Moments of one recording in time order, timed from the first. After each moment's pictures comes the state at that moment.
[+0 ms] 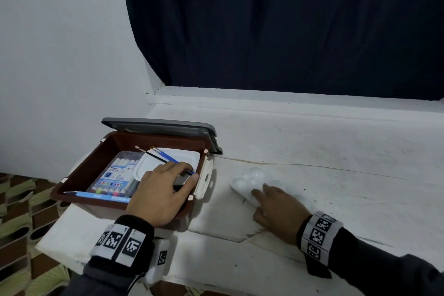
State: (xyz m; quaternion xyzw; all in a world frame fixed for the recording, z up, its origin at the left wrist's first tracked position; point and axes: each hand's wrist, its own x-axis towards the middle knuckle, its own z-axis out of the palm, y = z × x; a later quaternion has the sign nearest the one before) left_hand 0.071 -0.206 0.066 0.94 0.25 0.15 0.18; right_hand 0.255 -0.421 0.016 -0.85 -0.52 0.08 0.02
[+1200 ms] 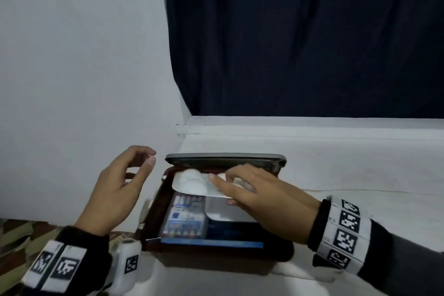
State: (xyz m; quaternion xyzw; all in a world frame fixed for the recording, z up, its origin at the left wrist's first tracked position) left_hand -0.041 -0.015 0.146 0.85 0.19 0.36 0.35; right_hand 0.130 -0.256 0.150 -0.68 -0.70 -0.17 0.09
